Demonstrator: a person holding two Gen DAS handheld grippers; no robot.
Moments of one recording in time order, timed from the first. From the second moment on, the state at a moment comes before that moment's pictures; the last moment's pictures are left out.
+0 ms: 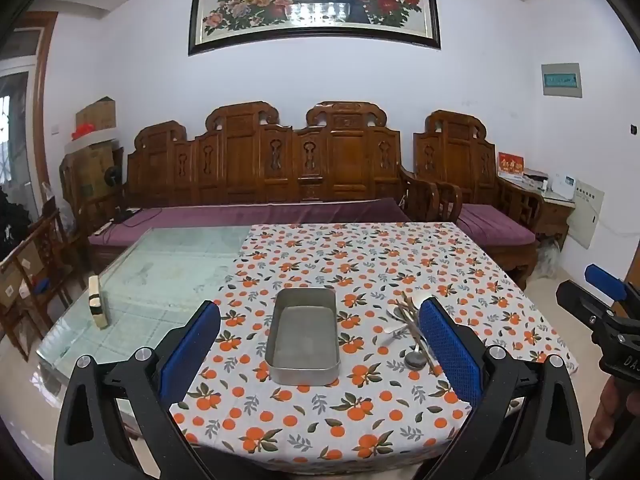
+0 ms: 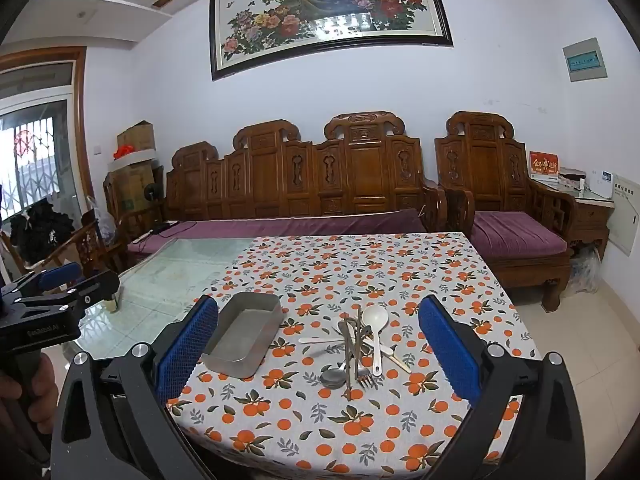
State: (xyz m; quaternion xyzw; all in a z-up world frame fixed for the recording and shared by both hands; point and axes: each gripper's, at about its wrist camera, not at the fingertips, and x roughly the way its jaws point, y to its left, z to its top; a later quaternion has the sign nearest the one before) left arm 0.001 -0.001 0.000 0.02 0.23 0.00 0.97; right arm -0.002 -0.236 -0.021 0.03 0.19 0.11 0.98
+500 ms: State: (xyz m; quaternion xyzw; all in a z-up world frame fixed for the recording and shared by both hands) left arm -0.007 0.000 0.011 0.01 0.21 -0.01 0.98; right arm -0.003 -0.236 -0.020 0.03 0.18 0.11 0.98
